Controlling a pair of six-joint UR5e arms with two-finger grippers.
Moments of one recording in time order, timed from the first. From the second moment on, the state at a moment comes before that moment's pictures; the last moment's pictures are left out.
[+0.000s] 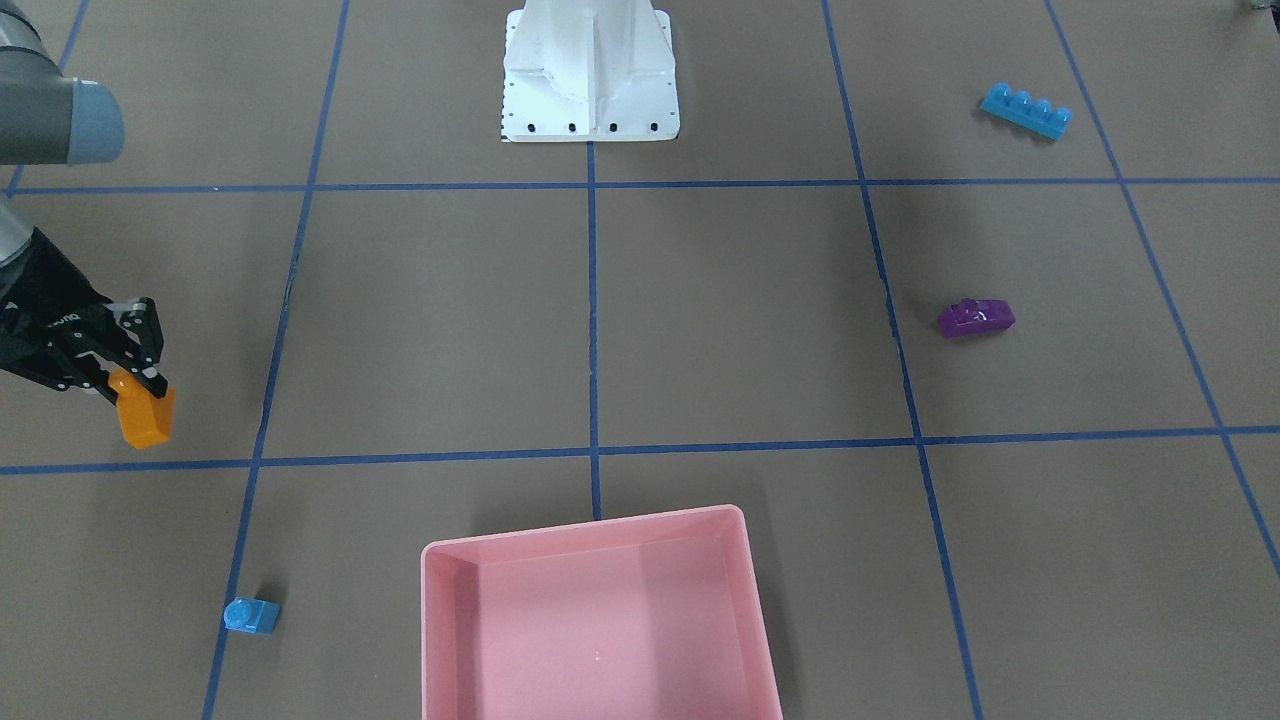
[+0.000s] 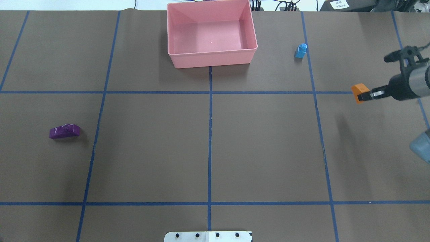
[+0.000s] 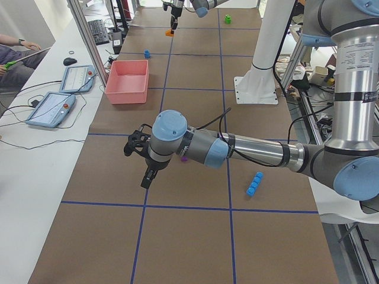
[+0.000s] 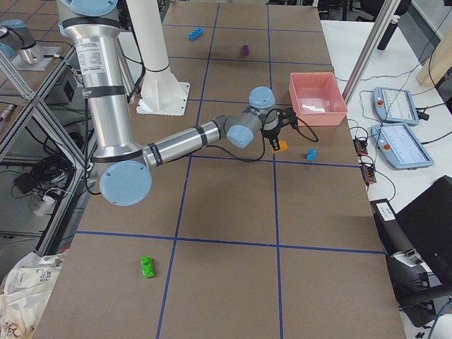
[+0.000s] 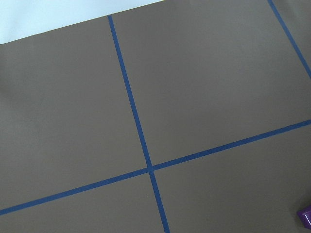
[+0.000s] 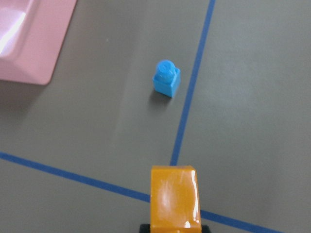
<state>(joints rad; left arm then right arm) -1.65 -1.51 -1.78 -1.80 -2.39 0.06 1.04 -1.28 1.74 -1.18 2.10 0.72</state>
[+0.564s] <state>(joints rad) -1.65 -1.51 -1.78 -1.80 -2.39 0.06 0.98 -0.69 1.27 -1.34 2.05 0.90</state>
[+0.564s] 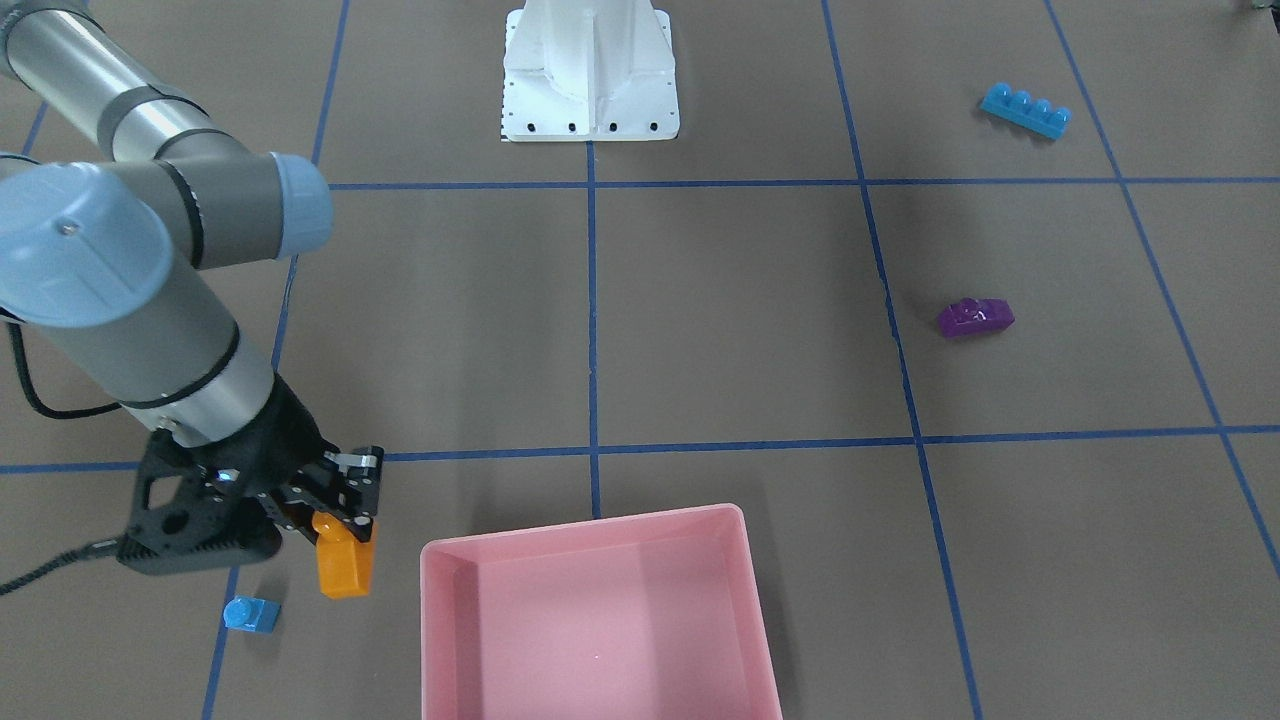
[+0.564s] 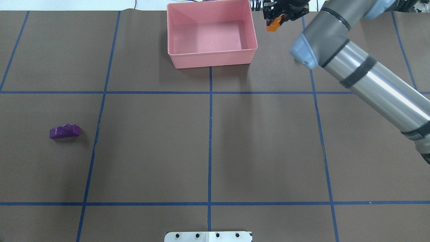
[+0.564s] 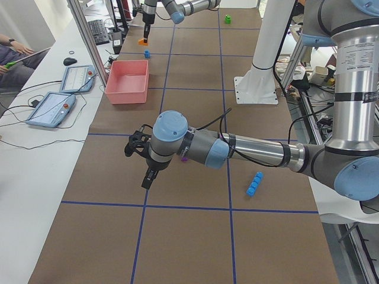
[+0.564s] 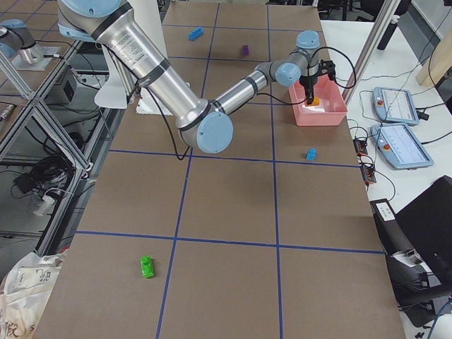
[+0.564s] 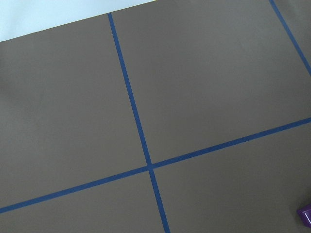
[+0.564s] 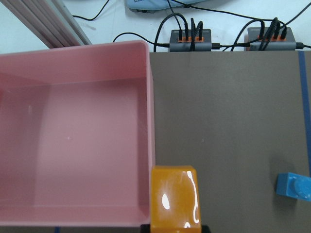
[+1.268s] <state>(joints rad) -1.65 -1.51 -1.78 -1.82 -2.39 0.06 0.84 -0.43 0.84 -1.33 1.77 0.93</state>
